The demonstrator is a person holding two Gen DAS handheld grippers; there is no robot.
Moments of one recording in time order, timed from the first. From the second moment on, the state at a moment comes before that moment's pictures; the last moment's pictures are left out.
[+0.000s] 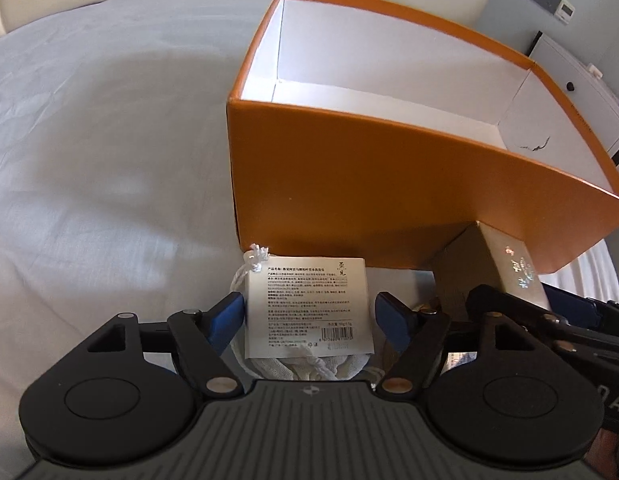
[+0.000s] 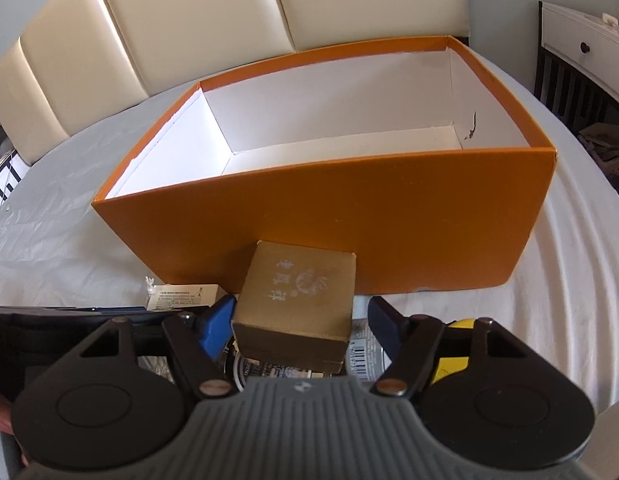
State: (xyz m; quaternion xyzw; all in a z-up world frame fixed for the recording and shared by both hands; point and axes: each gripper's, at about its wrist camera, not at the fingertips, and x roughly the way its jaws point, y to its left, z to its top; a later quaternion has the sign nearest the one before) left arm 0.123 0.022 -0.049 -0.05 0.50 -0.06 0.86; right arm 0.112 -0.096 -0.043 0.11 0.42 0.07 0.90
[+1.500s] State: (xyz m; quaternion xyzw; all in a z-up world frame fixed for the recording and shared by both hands) left arm 0.125 0.028 -0.054 -0.09 0.52 -0.05 0.85; right arm 0.126 -0.092 -0.048 0.10 0.44 0.07 0.89
